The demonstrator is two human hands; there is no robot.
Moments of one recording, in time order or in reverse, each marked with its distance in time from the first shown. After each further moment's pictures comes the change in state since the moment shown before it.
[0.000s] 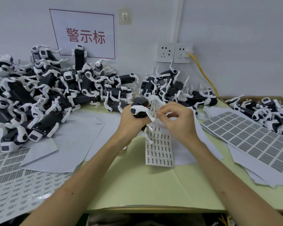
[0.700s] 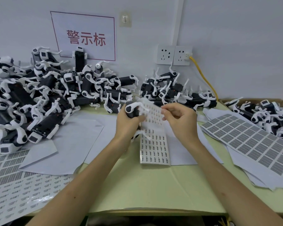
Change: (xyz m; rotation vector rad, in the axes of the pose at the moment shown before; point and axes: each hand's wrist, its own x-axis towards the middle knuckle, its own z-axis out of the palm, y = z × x) left_hand 0.005 -0.007 -0.002 -0.027 0.267 -0.201; right_hand 0.003 0.002 -0.003 0.004 0.094 0.147
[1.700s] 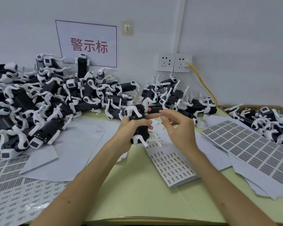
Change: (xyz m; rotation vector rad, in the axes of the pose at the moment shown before) left_hand -0.003 0.018 -0.006 -0.250 -0.392 -0.146; right_hand -0.004 0.001 0.003 -0.099 -0.032 -0.079
